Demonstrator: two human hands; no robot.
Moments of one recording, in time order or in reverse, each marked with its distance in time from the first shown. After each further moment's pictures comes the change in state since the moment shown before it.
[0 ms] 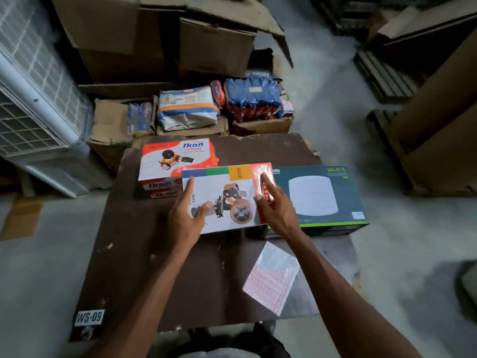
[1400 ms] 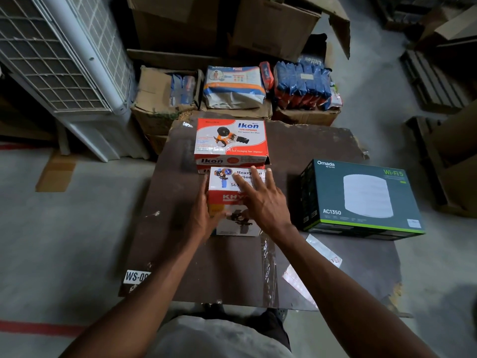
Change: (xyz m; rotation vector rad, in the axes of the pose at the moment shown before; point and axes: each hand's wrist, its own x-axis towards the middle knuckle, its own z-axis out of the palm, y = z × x) left_hand -0.006 -0.138 -0.061 -0.206 -0.182 -0.122; right_hand -0.014 -0.109 0.139 -0.722 -0.249 -0.362
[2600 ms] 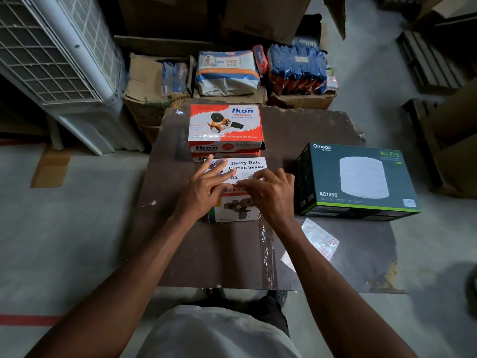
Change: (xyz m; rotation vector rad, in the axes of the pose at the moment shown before) left_hand 0.009 0.056 -0.022 0.479 -0.106 0.458; right_hand -0.025 0.015 0.017 0.135 0.546 -0.020
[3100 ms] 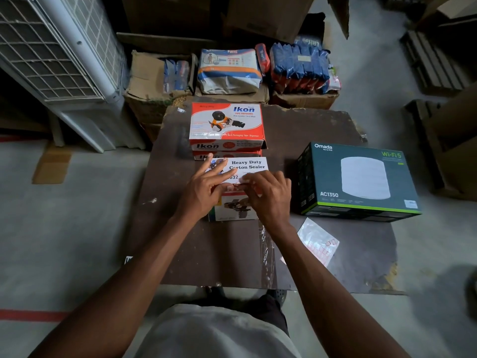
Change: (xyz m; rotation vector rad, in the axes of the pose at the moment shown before) left_hand -0.004 0.000 0.005 -0.033 0.032 -0.008; right_hand -0.006 -0.014 0.005 0.070 0.054 0.128
